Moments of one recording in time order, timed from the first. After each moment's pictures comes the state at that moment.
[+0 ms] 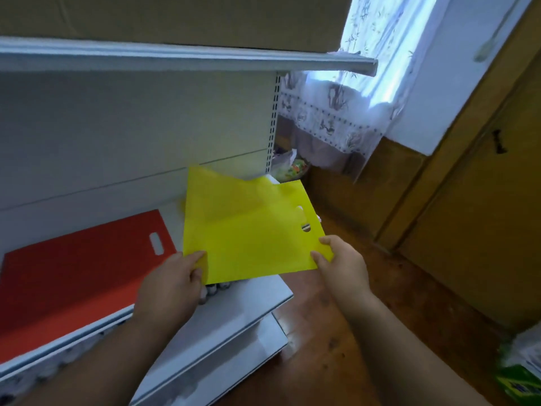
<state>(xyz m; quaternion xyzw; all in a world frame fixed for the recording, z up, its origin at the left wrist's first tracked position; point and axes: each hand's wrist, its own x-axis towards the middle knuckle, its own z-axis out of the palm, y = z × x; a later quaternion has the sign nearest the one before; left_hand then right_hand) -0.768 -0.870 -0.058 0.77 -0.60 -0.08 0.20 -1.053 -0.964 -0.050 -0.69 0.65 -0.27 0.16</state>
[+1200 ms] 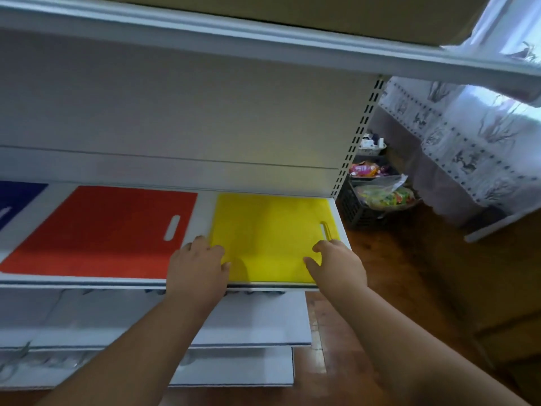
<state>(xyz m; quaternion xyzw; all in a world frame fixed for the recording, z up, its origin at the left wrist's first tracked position) -0.833 -1.001 -0.082 0.92 -0.40 0.04 0.03 -1.008 -1.185 -0.071 -0.90 0.42 -0.03 0.12</state>
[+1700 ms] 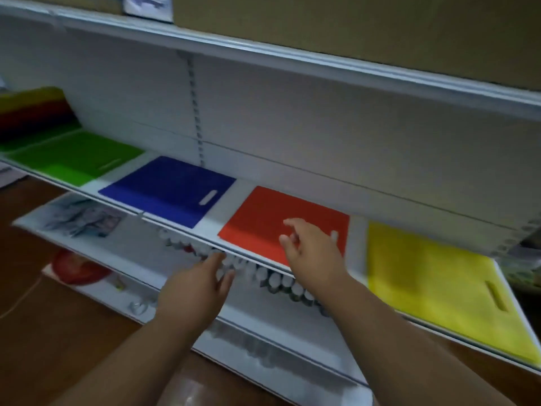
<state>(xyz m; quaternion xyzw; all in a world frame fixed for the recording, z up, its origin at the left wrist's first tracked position) -0.746 -0.719 -0.055 0.95 -0.23 0.05 0.20 -0.798 -0.928 -0.010 -0.95 0.12 -0.15 0.25</state>
